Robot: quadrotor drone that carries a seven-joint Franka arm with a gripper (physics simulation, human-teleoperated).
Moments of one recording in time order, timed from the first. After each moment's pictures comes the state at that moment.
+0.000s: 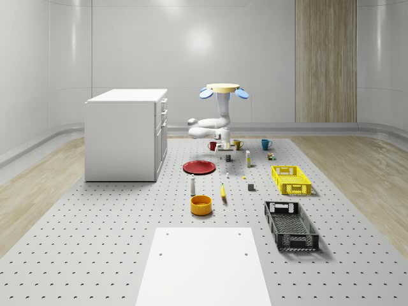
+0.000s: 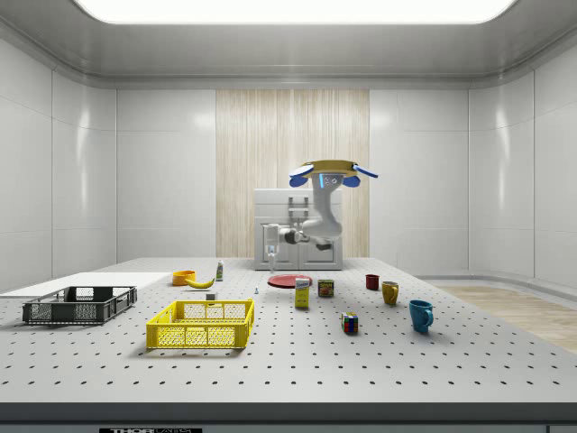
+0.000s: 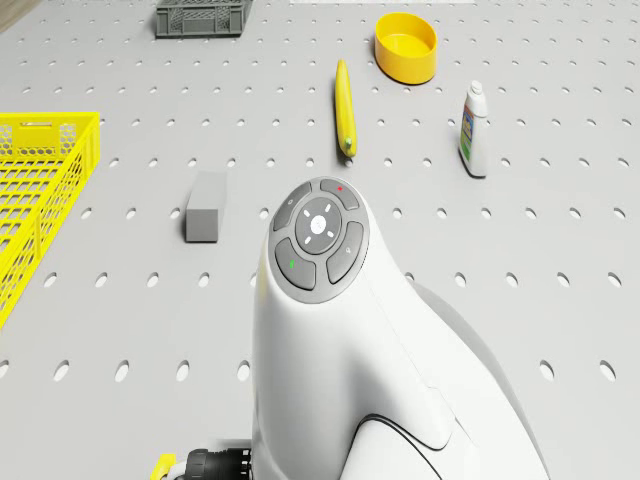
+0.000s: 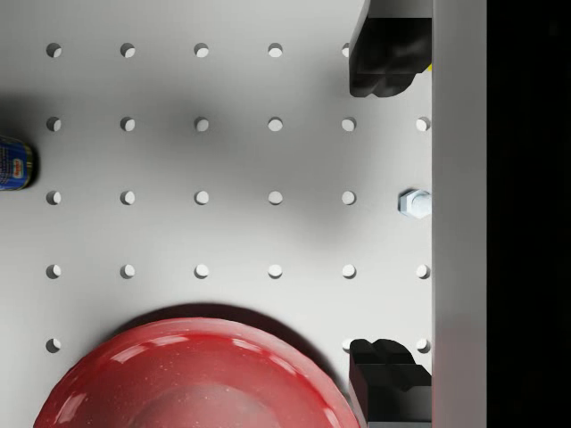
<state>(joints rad) -1.14 -1.39 1.35 -2.88 -1.83 1.45 1.66</state>
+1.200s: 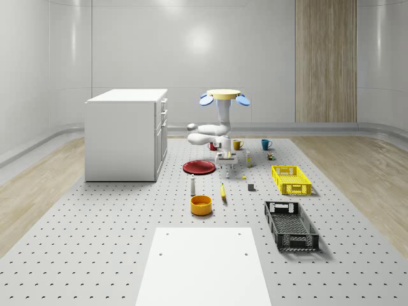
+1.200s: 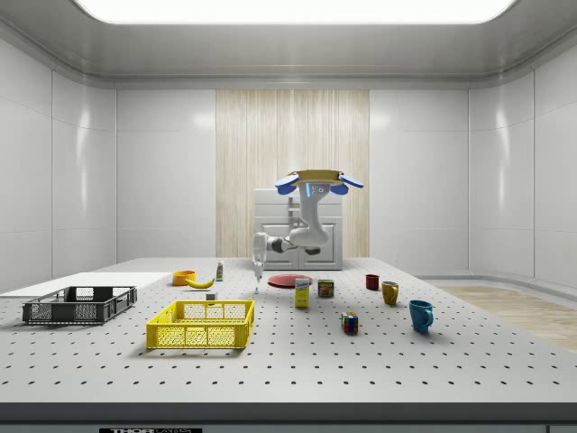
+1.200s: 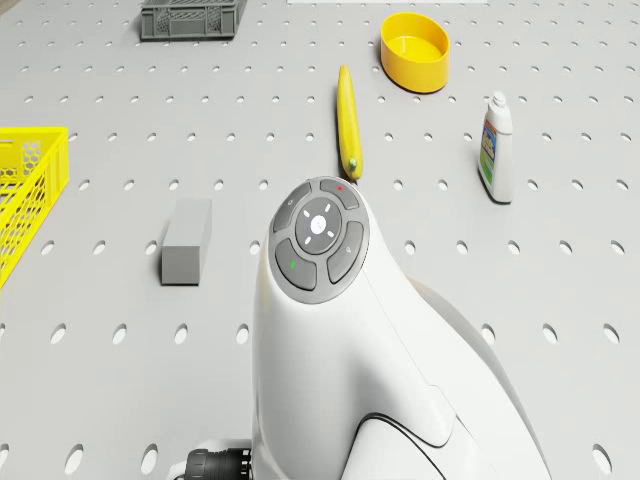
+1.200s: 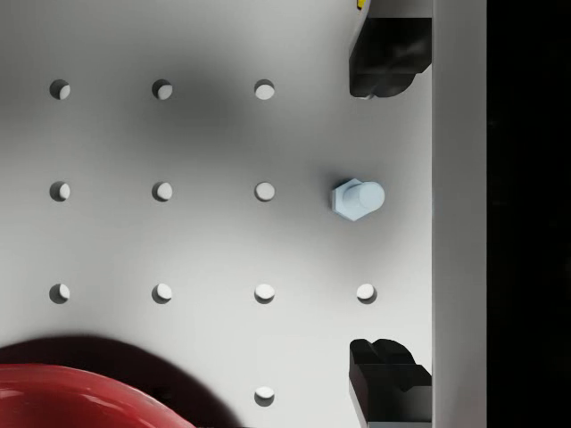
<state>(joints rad) -1.15 -1.45 1.36 -2.87 -1.80 1.51 1.68</state>
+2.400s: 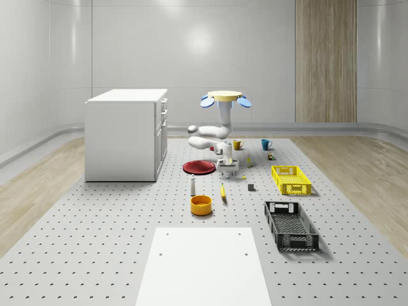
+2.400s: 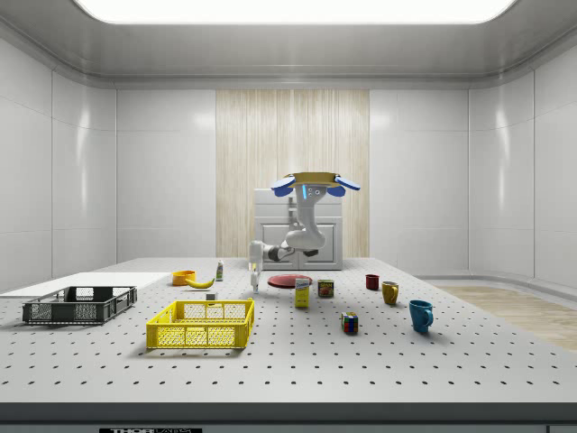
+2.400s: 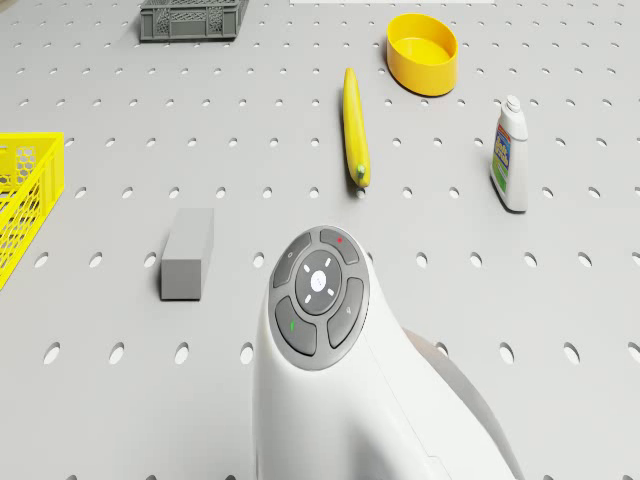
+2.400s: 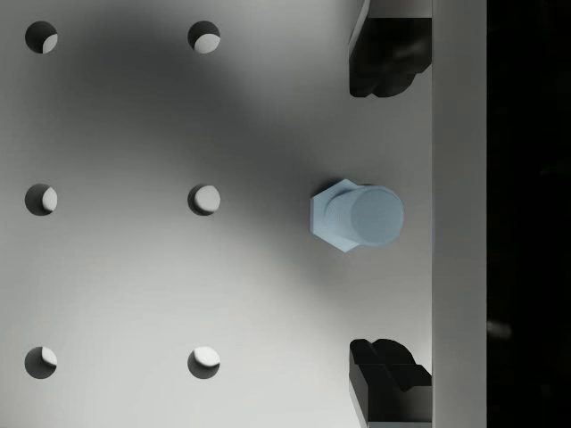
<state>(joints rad) -1.18 -1.49 1.22 -2.84 -1.93 1.60 1.68</state>
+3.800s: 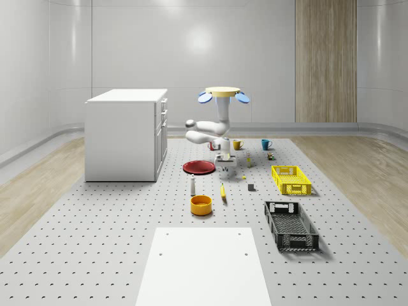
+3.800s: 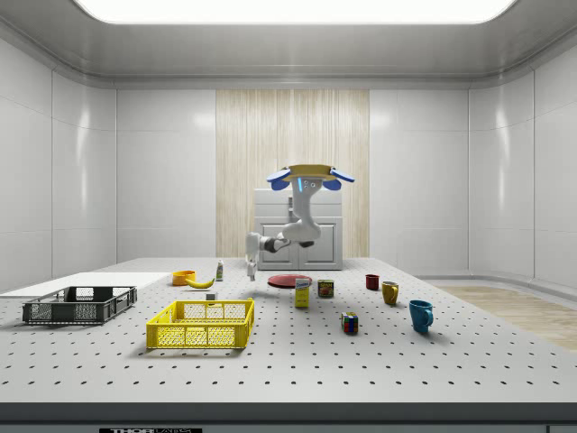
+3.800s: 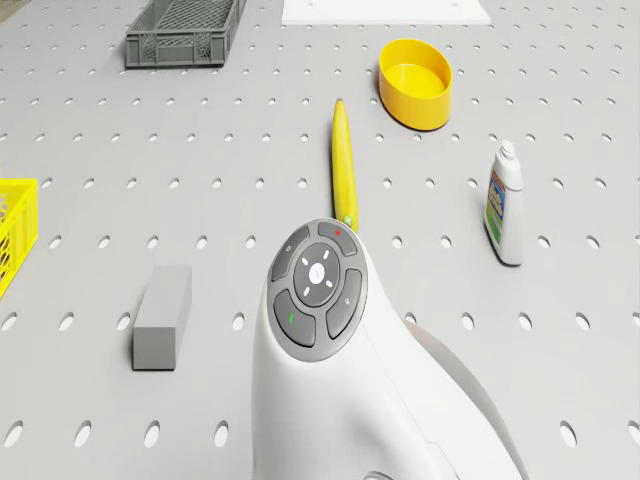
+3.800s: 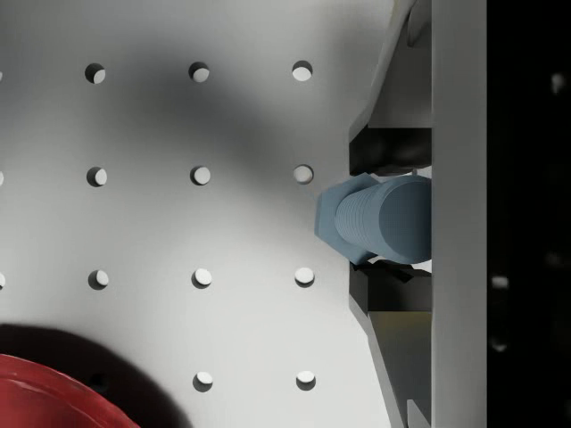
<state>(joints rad) -1.19 -1.54 1.26 -2.85 -1.88 1.63 1.70</state>
